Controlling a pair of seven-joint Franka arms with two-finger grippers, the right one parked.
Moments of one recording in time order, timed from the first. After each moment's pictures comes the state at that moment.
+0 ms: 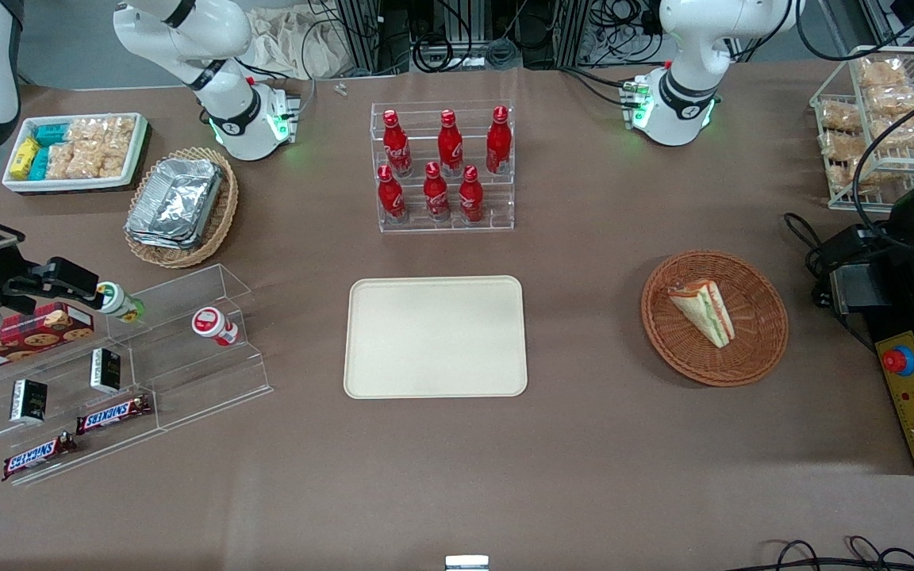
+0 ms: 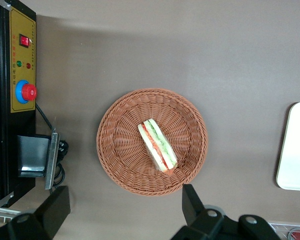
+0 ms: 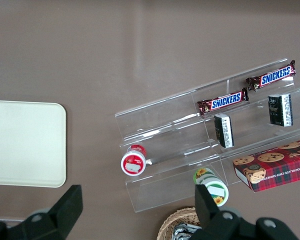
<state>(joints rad) -0.05 0.03 0.08 -1.66 -0.01 1.71 -0.07</state>
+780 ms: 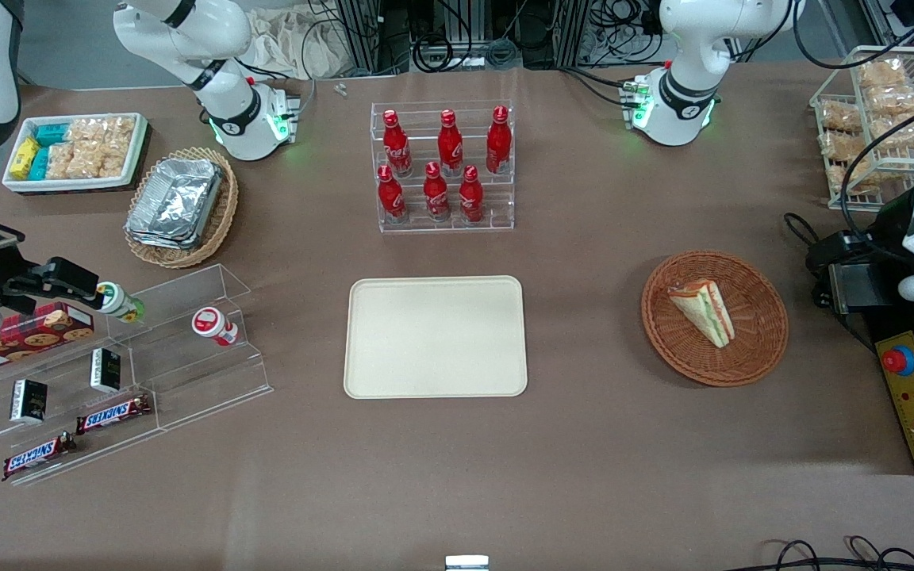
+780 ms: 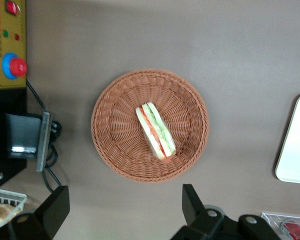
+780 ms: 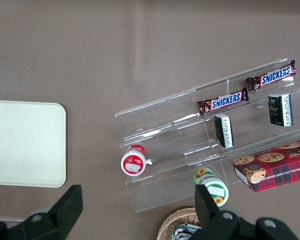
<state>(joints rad) -0.05 0.04 0.07 -1.70 -0.02 1.67 -0.14</state>
